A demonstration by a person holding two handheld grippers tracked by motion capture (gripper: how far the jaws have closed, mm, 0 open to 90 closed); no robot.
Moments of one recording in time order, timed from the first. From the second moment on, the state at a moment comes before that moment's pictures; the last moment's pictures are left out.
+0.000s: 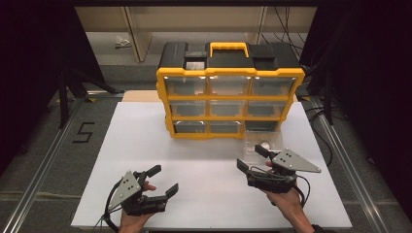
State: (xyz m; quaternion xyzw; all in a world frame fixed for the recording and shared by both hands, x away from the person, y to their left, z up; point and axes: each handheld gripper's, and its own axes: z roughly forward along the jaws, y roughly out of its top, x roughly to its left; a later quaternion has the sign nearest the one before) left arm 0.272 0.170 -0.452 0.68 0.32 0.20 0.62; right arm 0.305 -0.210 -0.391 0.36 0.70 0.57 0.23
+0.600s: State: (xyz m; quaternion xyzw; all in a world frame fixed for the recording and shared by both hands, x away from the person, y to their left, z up) left arm 0.272 0.170 -0.452 0.68 0.32 0.20 0.63; right arm 0.294 -0.218 -0.404 0.36 0.69 0.58 0.23
